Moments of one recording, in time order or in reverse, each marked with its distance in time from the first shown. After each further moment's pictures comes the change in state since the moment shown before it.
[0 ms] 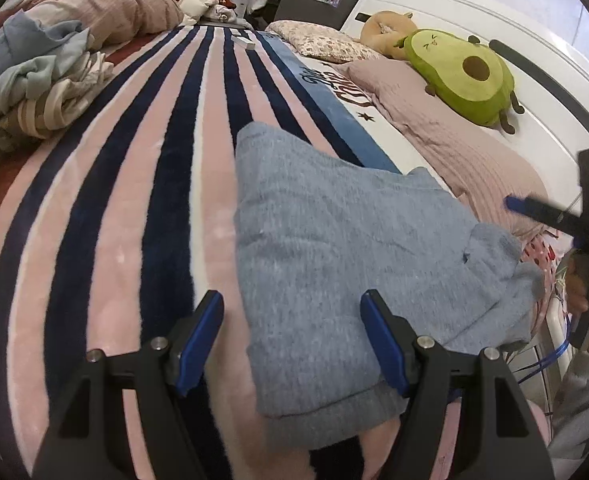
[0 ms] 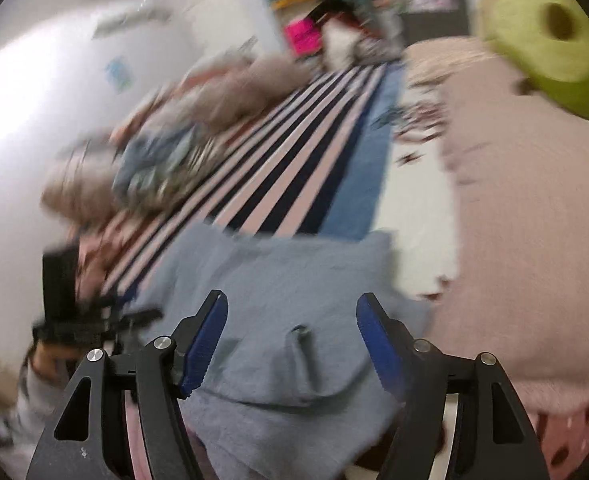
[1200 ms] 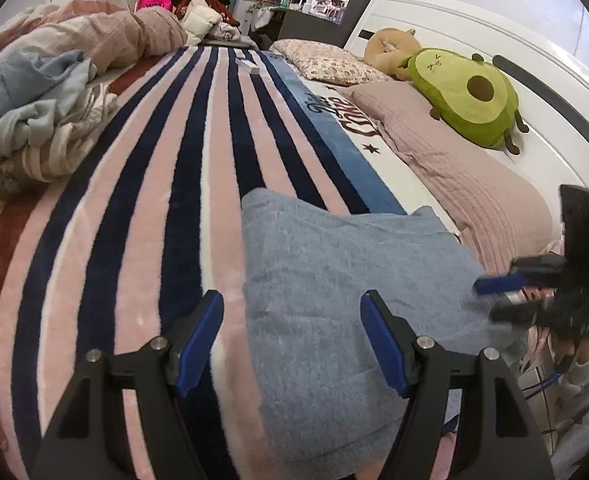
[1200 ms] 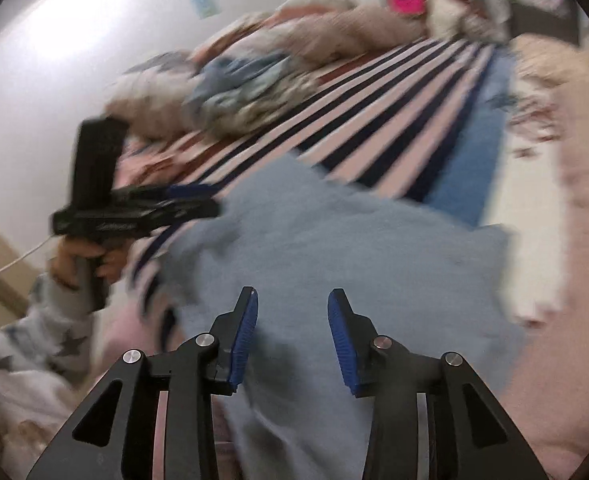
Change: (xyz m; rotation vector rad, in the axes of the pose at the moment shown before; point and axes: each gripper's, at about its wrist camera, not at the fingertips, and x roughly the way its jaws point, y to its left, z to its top) left arm -0.006 0.001 0.036 0.012 -0.044 0.025; right arm 0.046 0.029 0.002 -0.211 0.156 0.278
